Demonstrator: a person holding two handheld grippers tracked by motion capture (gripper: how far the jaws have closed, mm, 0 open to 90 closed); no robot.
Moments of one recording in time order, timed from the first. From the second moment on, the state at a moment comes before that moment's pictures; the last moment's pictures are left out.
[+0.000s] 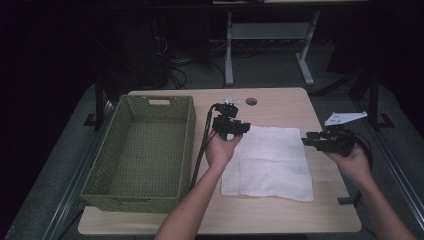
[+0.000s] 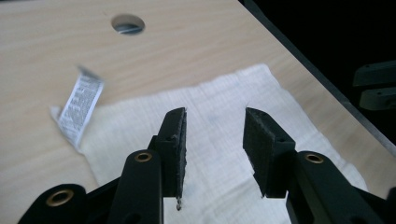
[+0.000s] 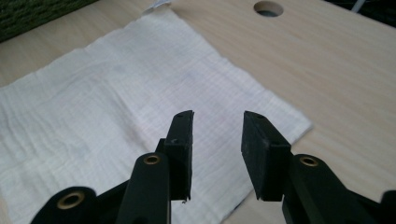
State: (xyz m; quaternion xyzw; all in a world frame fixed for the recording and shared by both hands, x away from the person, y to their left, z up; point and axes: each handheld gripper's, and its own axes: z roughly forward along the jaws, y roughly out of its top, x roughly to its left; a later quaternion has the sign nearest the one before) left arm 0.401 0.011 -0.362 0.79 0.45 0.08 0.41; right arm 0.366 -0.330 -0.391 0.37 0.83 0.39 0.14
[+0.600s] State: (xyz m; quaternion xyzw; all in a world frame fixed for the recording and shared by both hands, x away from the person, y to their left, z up) left arm 0.366 0.007 -0.445 0.83 0.44 0.05 0.33; right arm 0.343 -0.315 -0.455 0.37 0.86 0.33 0.10
